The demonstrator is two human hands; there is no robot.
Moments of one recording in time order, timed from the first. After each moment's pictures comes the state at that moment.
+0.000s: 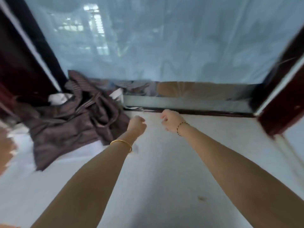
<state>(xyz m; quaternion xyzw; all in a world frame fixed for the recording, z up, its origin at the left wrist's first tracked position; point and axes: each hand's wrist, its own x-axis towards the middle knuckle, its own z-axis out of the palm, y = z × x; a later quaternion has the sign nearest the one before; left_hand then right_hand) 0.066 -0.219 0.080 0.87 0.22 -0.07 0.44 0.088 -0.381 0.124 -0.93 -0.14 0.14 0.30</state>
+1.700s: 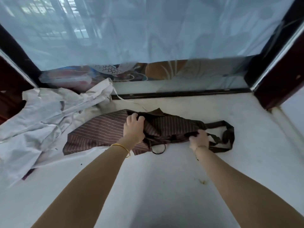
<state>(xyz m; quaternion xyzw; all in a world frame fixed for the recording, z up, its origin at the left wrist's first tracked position) 0.056 -0.231 0.030 0.99 0.02 -0.11 0.07 0.045 -0.463 -0.010 -0.81 0.29 0.09 0.51</state>
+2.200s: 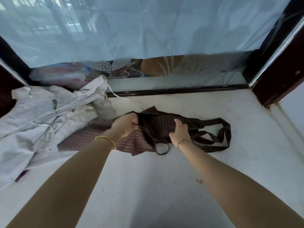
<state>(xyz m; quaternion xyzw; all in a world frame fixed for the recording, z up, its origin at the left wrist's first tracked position) 0.077 -0.208 0.045 0.98 -0.02 -0.15 0.13 0.058 -0.418 0.005 -0.91 0.11 0.16 0.36</state>
